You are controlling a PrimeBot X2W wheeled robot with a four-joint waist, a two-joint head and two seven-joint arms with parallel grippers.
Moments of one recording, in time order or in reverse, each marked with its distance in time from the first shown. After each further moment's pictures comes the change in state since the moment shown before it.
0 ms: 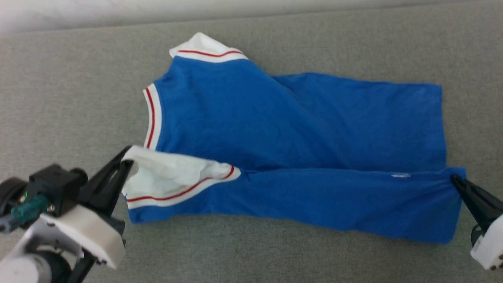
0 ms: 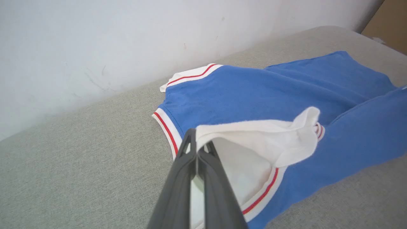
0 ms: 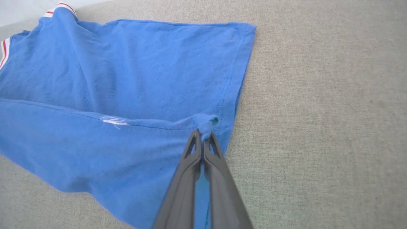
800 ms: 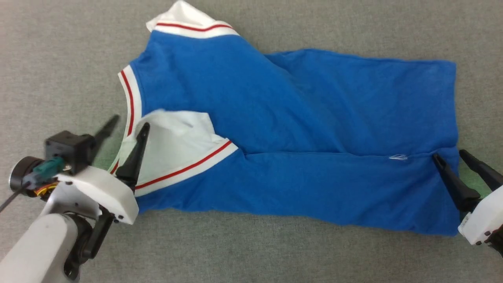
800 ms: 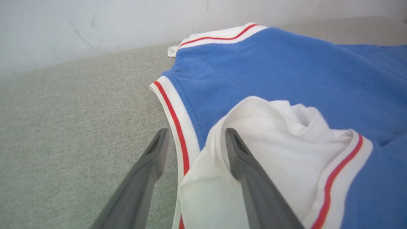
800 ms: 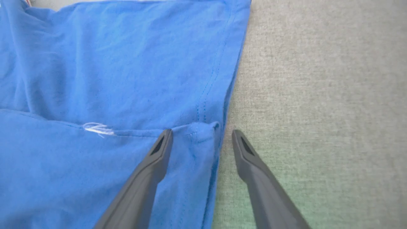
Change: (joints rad) left arm -0.225 -0.172 -0.071 0.343 0.027 -0.036 -0.070; right arm -0.142 -0.005 0.077 0.159 -0.018 0.001 -0.123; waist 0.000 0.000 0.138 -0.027
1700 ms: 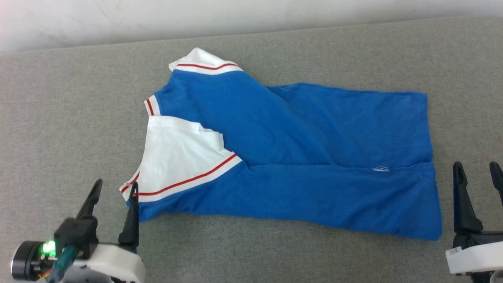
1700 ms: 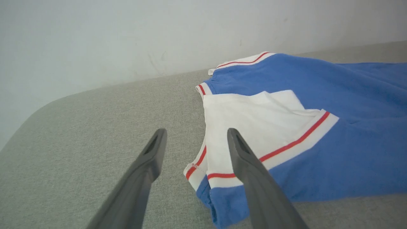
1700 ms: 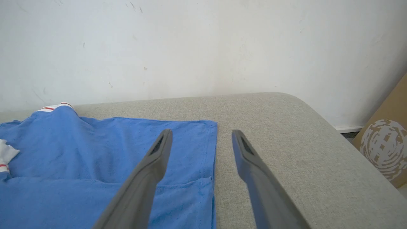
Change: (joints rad) left arm 0.355 -0.072 0.044 -0.101 0.158 0.272 -0.233; right arm 0.208 0.338 -0.146 -0.184 -0.406 -0.001 -0.409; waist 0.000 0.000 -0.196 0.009
